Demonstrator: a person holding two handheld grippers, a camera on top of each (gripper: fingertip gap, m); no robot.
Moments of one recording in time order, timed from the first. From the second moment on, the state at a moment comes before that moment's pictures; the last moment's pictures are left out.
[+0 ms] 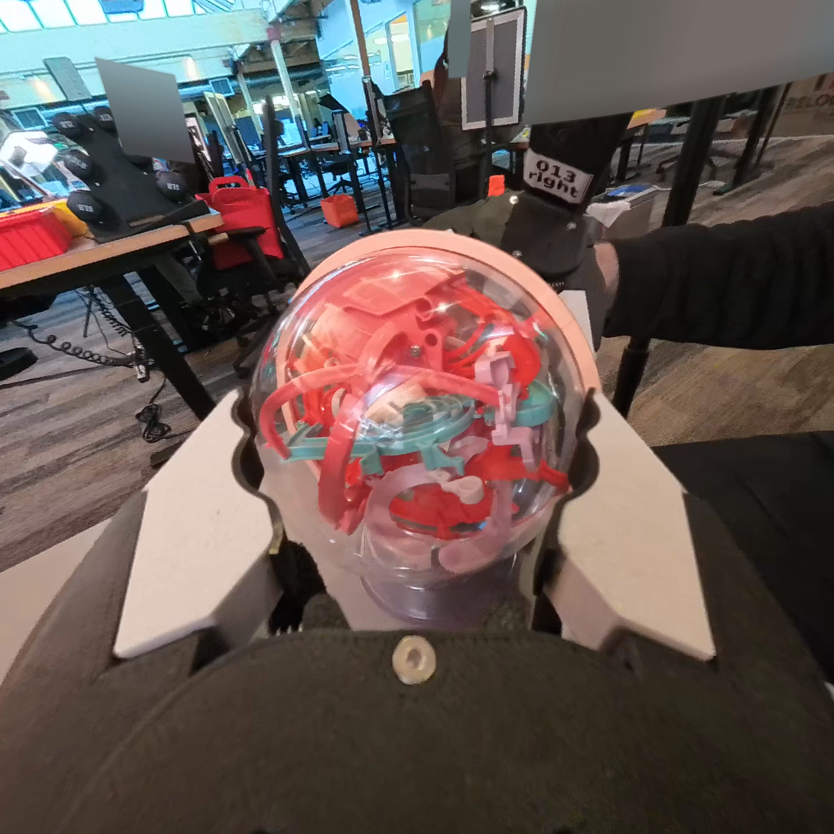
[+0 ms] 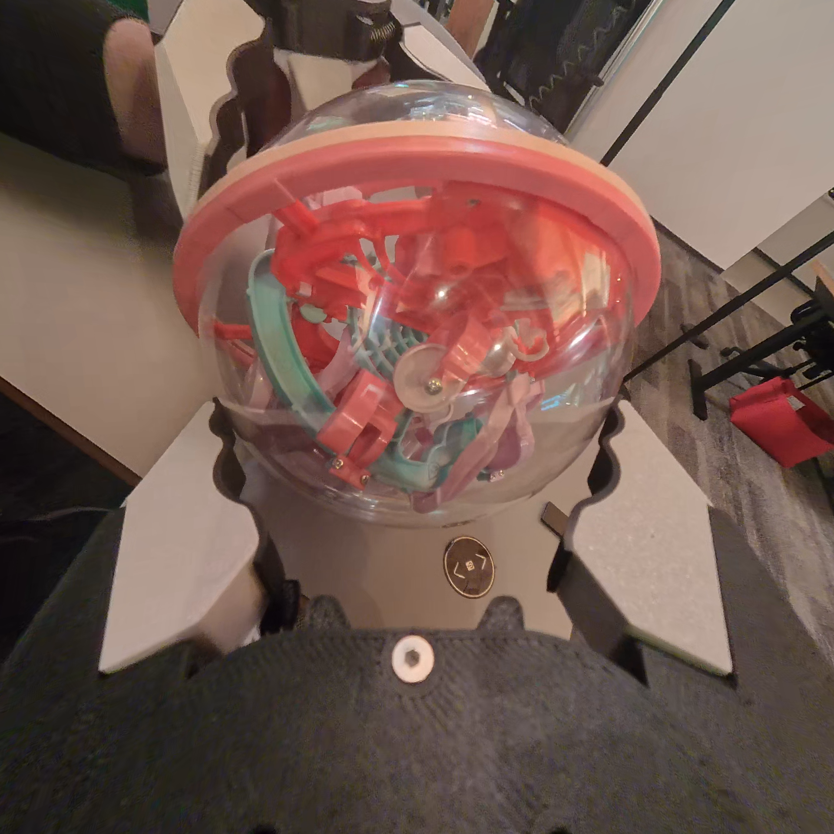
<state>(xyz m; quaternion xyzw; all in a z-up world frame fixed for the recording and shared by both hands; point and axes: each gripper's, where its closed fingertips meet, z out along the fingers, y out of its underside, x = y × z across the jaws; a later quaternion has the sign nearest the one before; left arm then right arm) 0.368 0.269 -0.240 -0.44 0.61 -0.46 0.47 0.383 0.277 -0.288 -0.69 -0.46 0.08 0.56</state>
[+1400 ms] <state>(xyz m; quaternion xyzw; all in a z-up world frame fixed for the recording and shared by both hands) 0.354 0.281 -0.273 -0.53 0.56 -0.48 0.41 0.376 0.286 -0.300 -0.73 -0.48 0.00 0.50</state>
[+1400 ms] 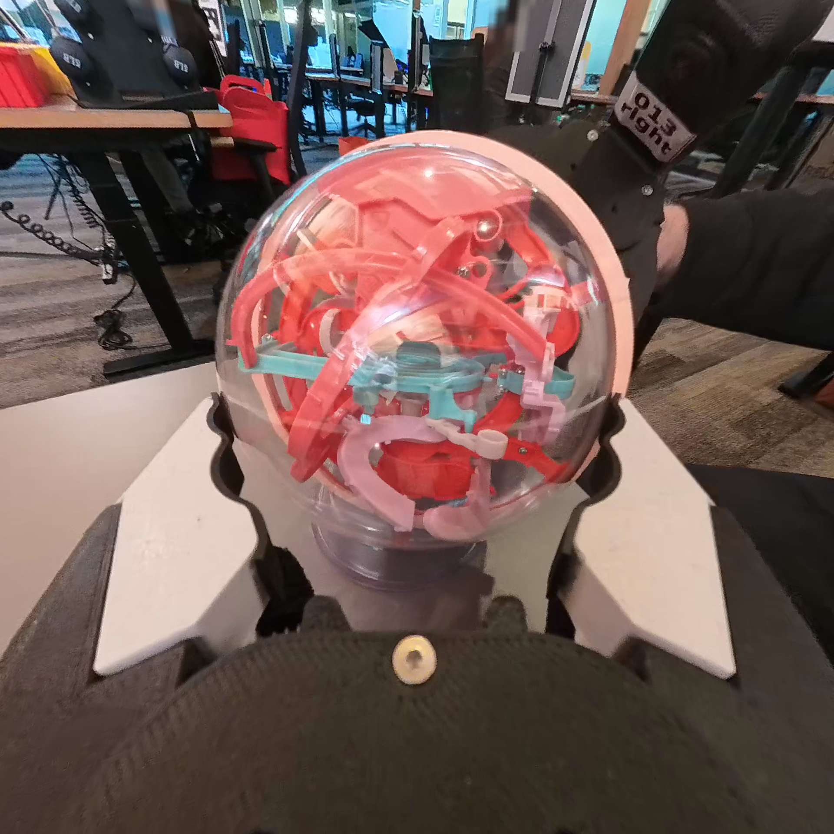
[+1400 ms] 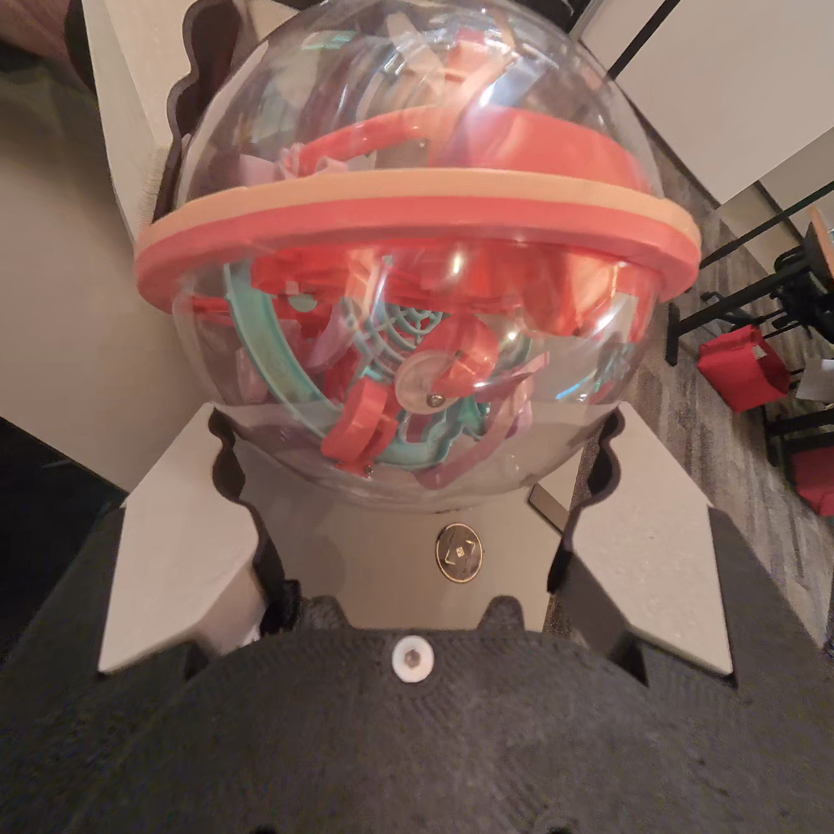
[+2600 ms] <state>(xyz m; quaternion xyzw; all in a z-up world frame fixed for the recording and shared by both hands) 0.354 0.279 -0.272 -0.48 0.58 -0.47 0.46 0.377 0.286 -0.302 -0.71 -0.47 -0.04 0.53</state>
